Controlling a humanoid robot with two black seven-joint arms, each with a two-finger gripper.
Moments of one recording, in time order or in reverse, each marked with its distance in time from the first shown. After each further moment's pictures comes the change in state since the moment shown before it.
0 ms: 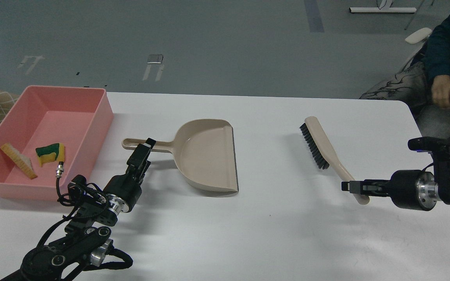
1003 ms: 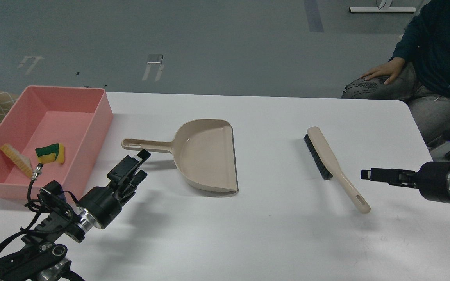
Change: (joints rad) left arm 0.149 0.276 -0.027 -0.274 -0.012 -0.203 -0.077; right arm -0.007 -0.120 0.073 0.001 0.085 0.000 -0.006
